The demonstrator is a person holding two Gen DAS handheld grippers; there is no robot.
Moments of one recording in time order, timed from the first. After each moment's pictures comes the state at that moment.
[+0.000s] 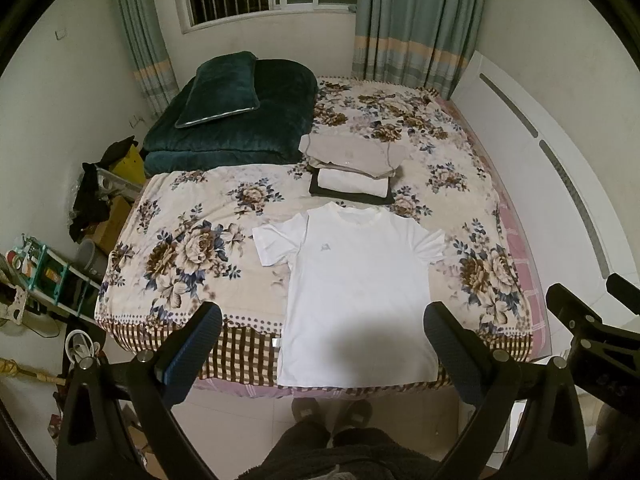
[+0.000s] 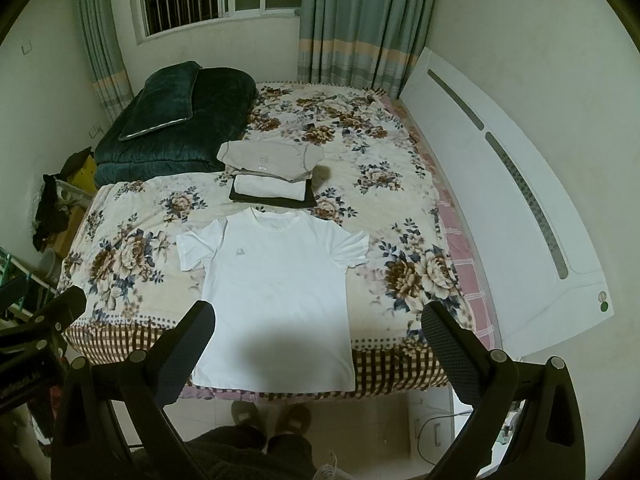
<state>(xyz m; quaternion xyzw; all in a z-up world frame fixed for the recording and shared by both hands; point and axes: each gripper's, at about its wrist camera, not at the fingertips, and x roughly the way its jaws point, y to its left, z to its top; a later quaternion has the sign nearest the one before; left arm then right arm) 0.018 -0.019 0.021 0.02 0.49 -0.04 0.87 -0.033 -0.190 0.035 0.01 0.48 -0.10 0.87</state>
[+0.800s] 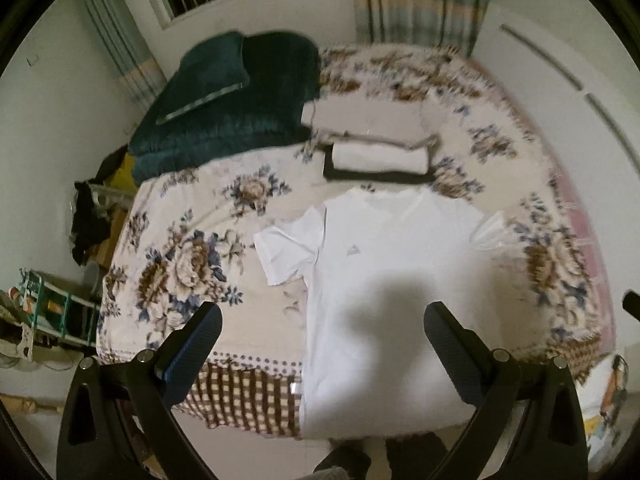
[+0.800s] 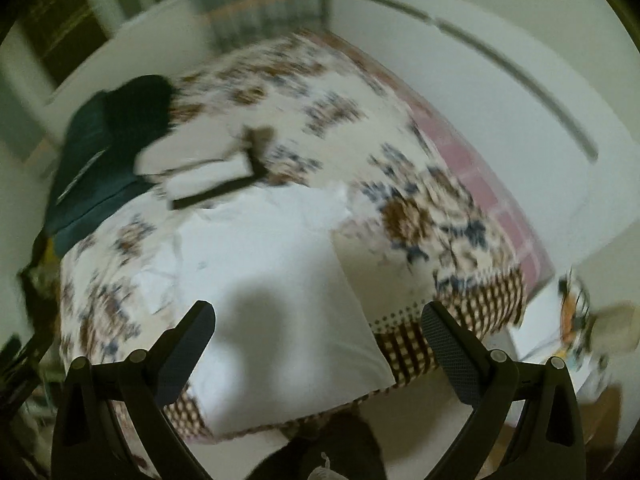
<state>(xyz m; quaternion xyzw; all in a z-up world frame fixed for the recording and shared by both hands) 0.170 -0.038 -0.185 0.09 0.52 -0.01 0.85 0.055 -0.322 -0.171 0.20 0.52 -0.20 0.80</state>
